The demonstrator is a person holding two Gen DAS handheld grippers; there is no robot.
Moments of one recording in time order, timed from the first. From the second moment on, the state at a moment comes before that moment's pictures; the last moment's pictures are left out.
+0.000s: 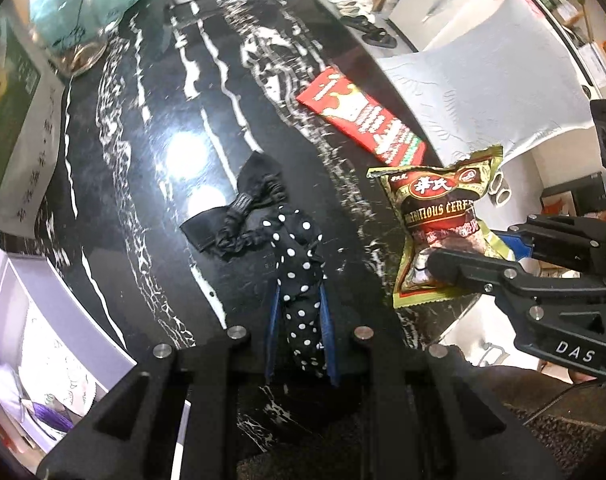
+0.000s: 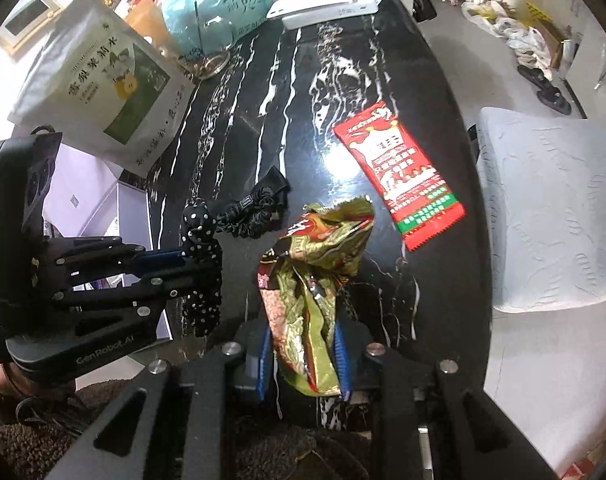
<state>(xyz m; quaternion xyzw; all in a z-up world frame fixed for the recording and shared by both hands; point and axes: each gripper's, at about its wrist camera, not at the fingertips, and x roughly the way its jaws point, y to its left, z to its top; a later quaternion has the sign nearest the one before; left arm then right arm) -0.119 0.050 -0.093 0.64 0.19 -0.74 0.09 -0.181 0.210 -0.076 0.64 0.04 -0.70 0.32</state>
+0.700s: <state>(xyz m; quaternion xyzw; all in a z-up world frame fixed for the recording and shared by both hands) -0.089 0.038 -0.058 0.61 0.20 -0.75 0.15 -0.152 0.162 -0.042 0.59 0.10 -0.69 0.40</state>
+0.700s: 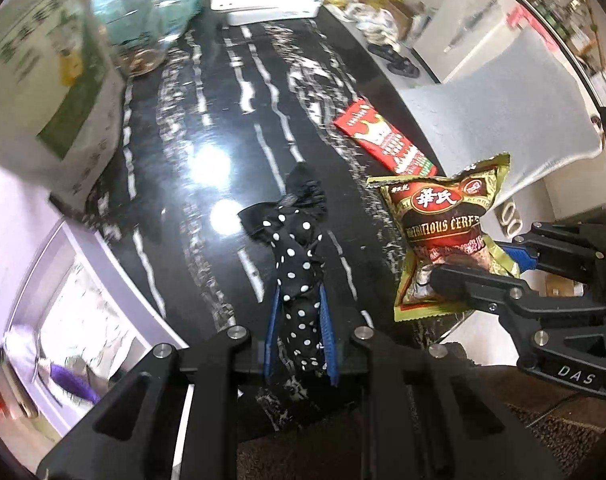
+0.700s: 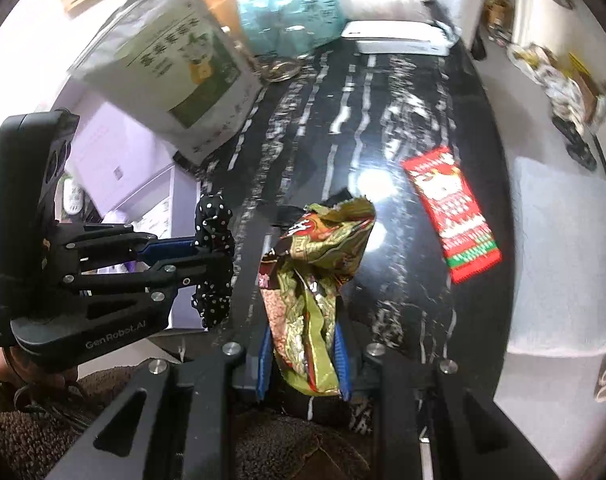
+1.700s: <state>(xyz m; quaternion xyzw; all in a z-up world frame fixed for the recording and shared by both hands) 0.076 -0.011 -0.041 0.54 0.32 -0.70 0.35 -0.066 0.028 -0.041 0.53 0.25 -0.55 0.59</state>
